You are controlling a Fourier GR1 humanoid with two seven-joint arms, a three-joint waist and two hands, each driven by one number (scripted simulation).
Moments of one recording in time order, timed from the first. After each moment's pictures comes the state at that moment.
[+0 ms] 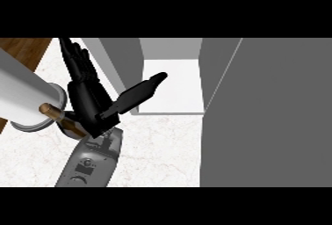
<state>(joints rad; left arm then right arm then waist) -0.47 0.00 -0.29 -1.66 -0.34 1.02 0.29 0.08 -0.17 0.06 -2.39 -0.26 0.16 0.37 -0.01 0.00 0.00</state>
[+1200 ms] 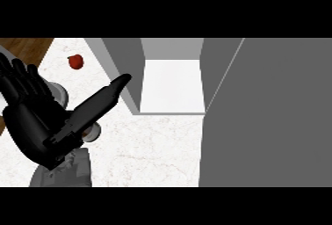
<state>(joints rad) -0.36 0.01 -0.23 -1.95 -0.76 0.97 0.72 -0.01 -0.17 0.04 -2.41 -0.25 0.11 0.50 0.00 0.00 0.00</state>
